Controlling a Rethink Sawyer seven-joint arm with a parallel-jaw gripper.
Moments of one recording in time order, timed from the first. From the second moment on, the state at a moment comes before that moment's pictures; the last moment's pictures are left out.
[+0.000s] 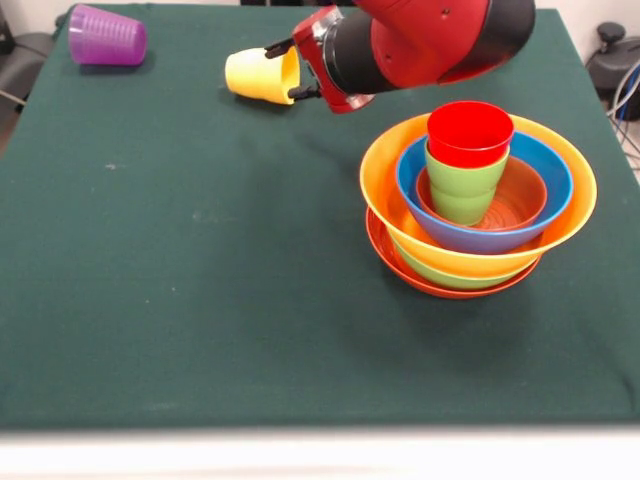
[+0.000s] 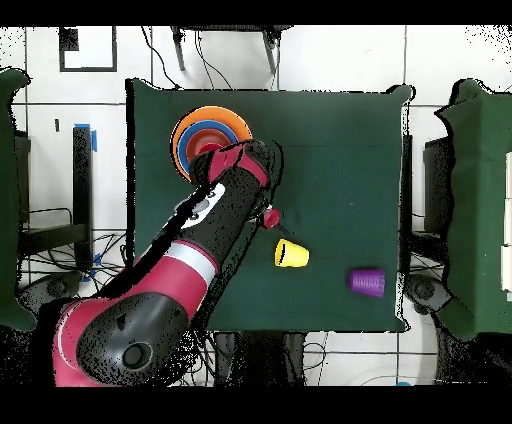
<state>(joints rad) 0.21 0.07 -0.70 0.97 0.03 1.25 2.37</state>
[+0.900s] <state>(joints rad) 0.20 -0.01 -0.68 1.08 0.03 1.22 2.37</state>
